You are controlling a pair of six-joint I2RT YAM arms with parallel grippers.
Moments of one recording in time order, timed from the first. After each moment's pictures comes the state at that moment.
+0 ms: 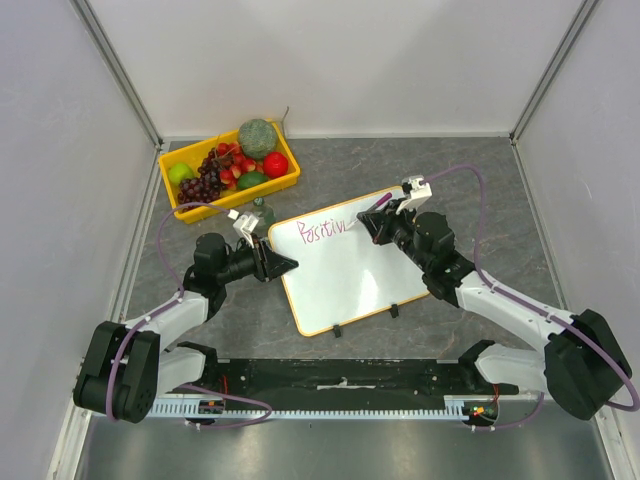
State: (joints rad) left arm -0.24 1.15 0.31 0.53 0.76 -0.45; right arm 0.61 1.18 0.63 0.44 0.04 0.44
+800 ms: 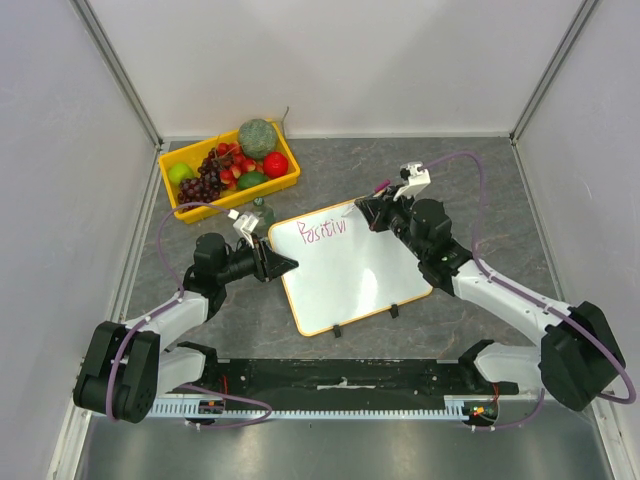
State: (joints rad) left arm -0.24 1.15 0.31 0.53 0.77 -0.45; right arm 0.60 1.22 0.74 0.40 0.06 0.44
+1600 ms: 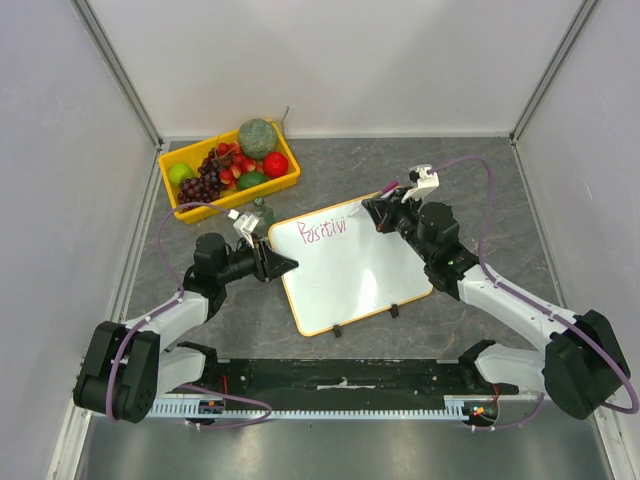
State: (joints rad) left arm -0.24 1.15 0.31 0.53 0.77 -0.45; right arm 0.57 1.18 0.70 0.42 0.06 0.44
